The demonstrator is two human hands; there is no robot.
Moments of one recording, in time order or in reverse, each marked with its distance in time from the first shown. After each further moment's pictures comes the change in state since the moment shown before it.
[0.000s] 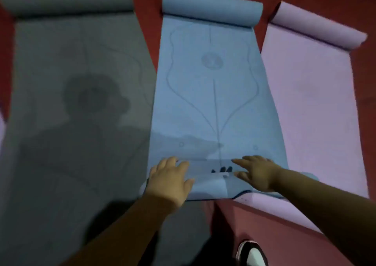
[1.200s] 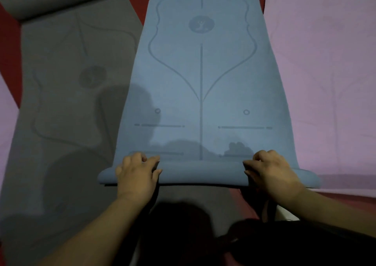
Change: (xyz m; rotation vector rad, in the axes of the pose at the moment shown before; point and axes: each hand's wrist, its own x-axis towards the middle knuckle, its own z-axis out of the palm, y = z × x) left_hand -0.076 -0.105 0.122 0.244 0.275 -0.118; right_hand -0.007 -0.007 0.239 0.156 0.824 -0.185
